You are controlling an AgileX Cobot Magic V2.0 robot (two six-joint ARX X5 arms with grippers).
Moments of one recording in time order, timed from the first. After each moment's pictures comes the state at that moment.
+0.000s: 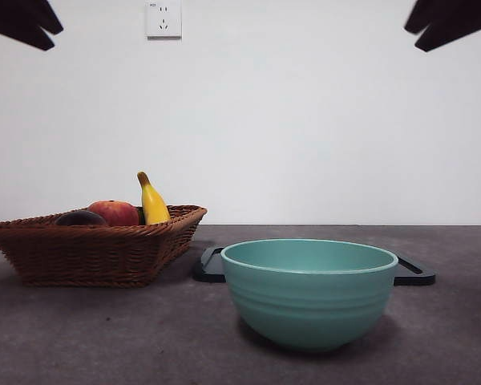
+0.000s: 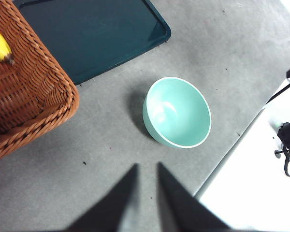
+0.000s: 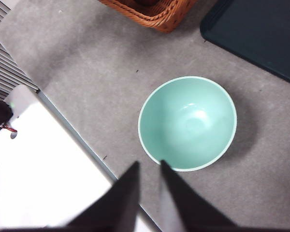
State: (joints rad) left arm -0.29 1.01 1.03 -0.91 0.61 0.11; right arm 0.61 0.83 0.87 -0.82 -0.39 0.20
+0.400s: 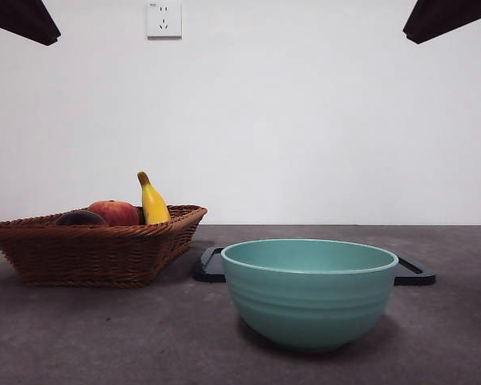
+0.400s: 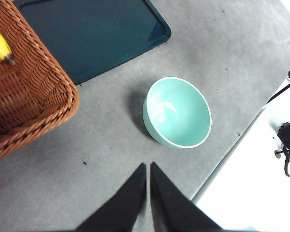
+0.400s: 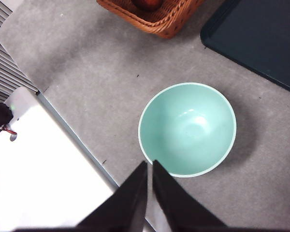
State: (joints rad) left arm -0.29 1.01 1.03 -0.91 0.61 0.11; right arm 0.61 0.83 0.87 -0.80 -0.39 0.19
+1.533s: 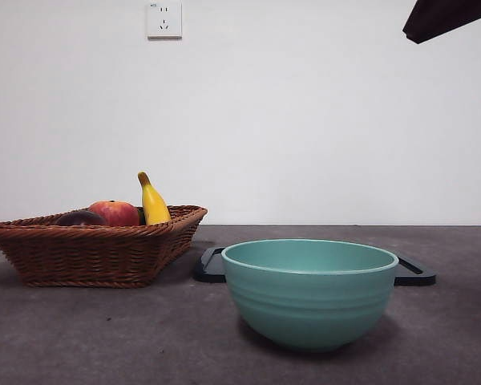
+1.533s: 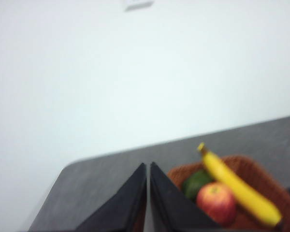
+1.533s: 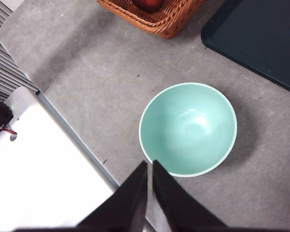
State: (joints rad) left arm -0.02 0.29 0.42 -0.04 0.06 0.19; right arm 0.61 0.83 0.87 -0.80 -0.39 0.19
